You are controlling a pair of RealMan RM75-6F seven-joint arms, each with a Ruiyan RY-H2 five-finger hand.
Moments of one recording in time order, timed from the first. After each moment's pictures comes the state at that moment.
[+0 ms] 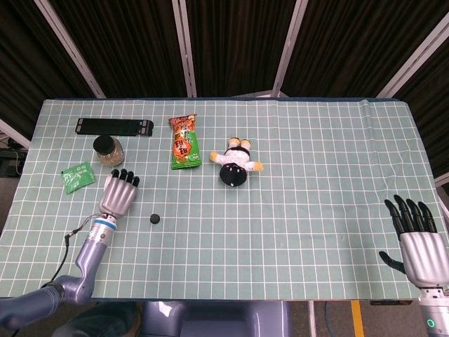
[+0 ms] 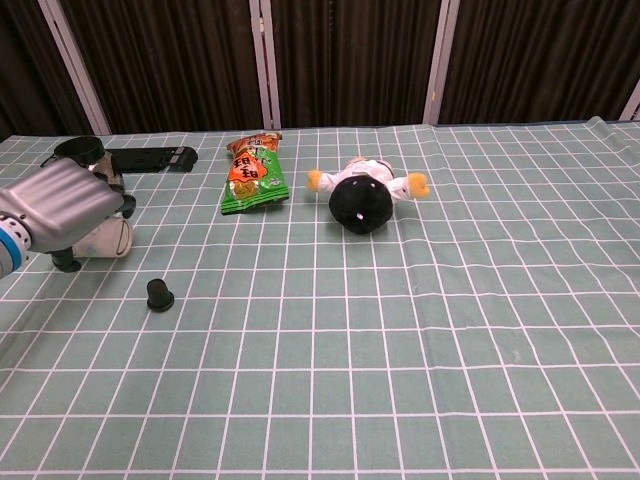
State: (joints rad) left arm -0.60 -1.71 -0.14 -1.08 1.24 1.07 0.94; right arm 0.06 -1.03 0.07 -1.77 -1.53 1.51 -0.26
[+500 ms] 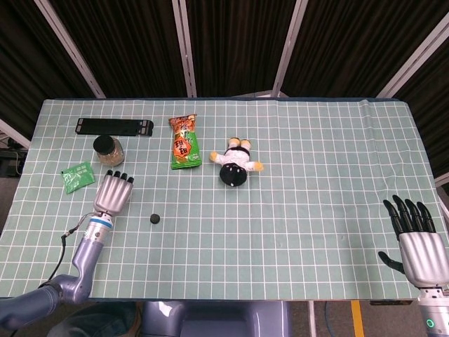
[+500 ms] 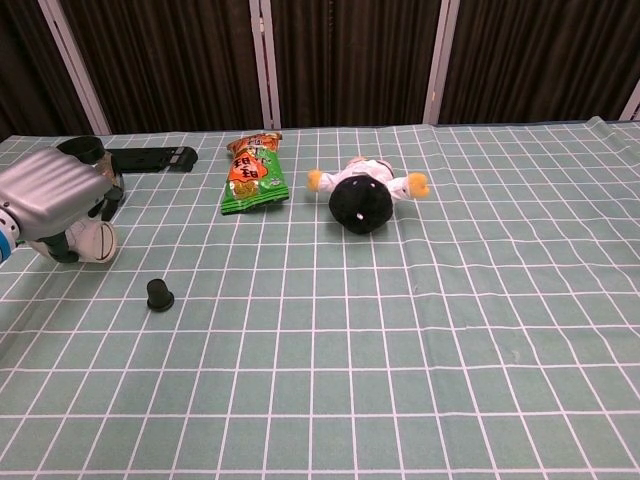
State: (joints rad) left arm -0.59 -1.70 -0.14 -1.08 1.25 1.11 0.78; right arm 0.06 -1.03 0.06 -1.77 -1.54 1.51 -0.26
